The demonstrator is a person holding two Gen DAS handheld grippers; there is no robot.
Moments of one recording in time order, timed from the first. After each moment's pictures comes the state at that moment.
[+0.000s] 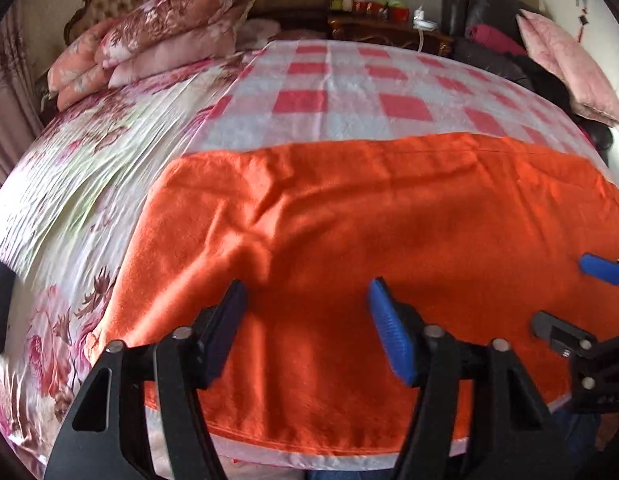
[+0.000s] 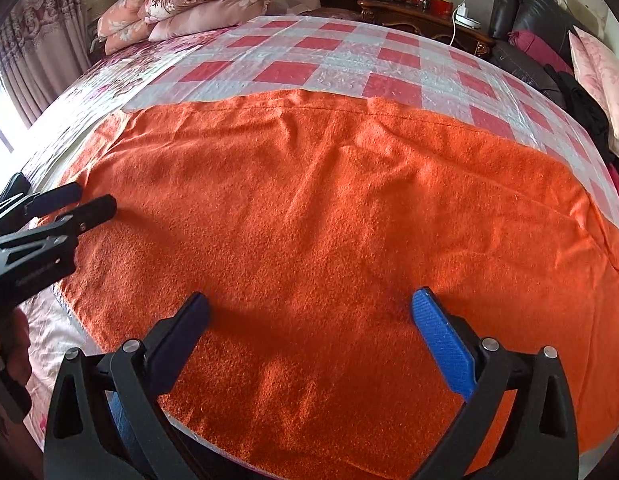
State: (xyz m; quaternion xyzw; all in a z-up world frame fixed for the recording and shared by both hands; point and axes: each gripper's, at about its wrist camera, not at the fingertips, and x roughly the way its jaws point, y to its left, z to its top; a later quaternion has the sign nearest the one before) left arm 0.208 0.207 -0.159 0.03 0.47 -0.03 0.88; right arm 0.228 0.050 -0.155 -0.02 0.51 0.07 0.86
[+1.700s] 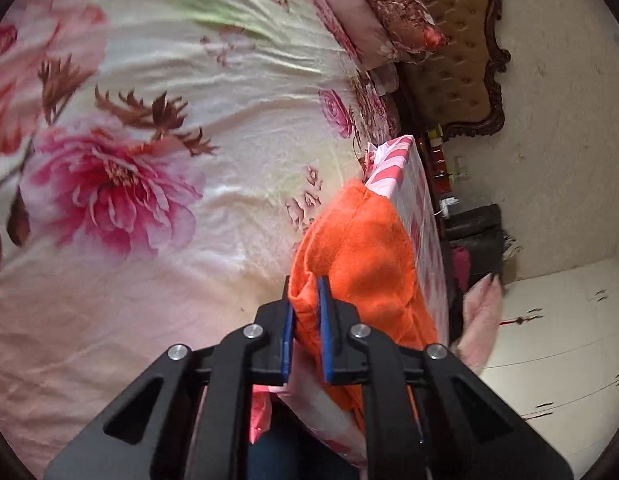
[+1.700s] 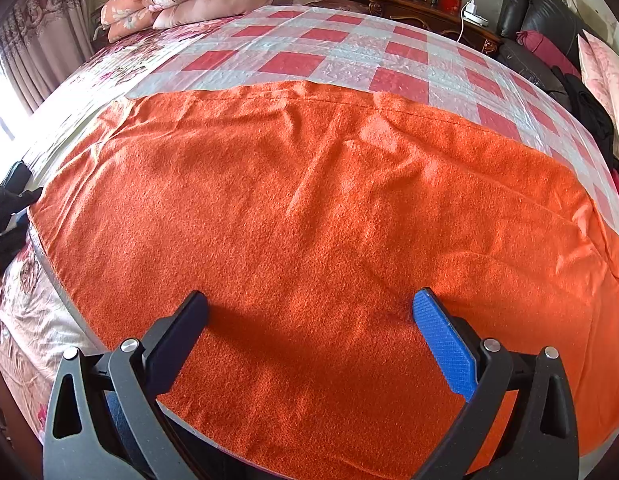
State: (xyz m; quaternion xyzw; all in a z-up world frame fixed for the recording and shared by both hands) left arm 0.158 0.434 -0.190 -0.49 0.40 -0.03 0.78; right arm 0.231 0.053 -0.155 -0.04 0.52 0.07 0.85
